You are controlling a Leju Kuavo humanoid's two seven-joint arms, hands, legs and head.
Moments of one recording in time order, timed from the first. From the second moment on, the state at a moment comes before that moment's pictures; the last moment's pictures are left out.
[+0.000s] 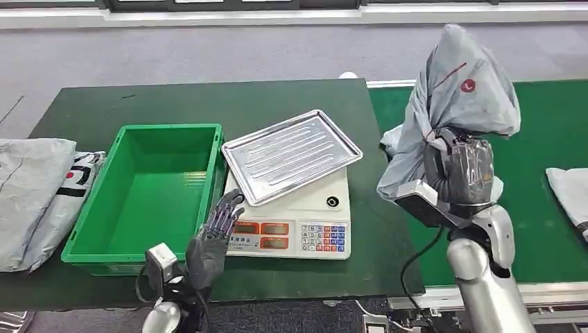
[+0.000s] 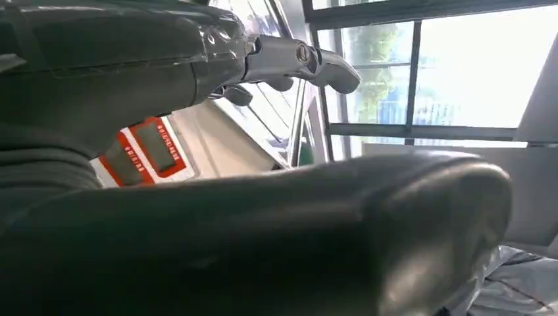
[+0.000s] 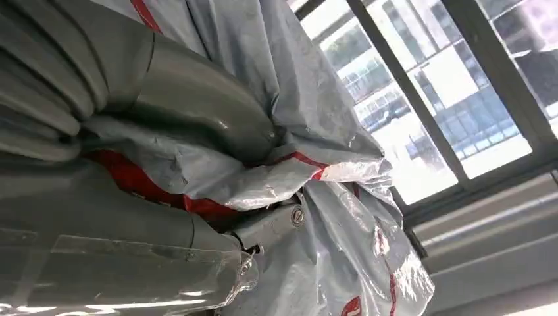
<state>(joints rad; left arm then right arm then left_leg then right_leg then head) 0.04 -0.17 -0.17 -1.42 -0.01 -0.35 -0.56 -0.33 -0.15 0.15 -1.46 0.90 -0.41 -0.24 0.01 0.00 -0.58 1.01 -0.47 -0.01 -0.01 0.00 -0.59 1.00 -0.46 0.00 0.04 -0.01</state>
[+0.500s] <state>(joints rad) -0.07 -0.19 -0.23 -1.32 0.00 -0.36 -0.56 -0.80 0.00 0.21 -0.76 0.95 -0.45 -0.27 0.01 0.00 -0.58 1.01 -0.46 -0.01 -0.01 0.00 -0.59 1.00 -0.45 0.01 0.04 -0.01</state>
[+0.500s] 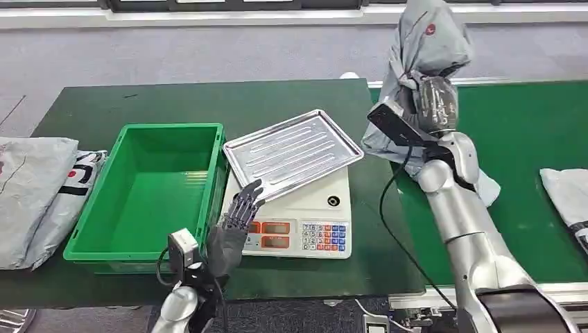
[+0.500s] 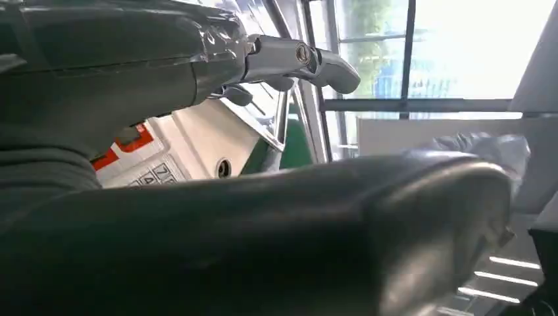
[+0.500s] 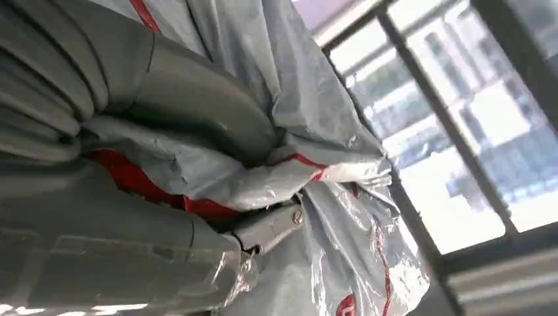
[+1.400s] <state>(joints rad) -0.13 -0.19 -0.24 -1.23 0.03 -0.36 -0.58 -0.75 0.27 0.35 -0.53 0.79 -0.32 -0.44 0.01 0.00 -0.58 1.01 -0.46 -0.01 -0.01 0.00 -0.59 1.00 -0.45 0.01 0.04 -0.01</state>
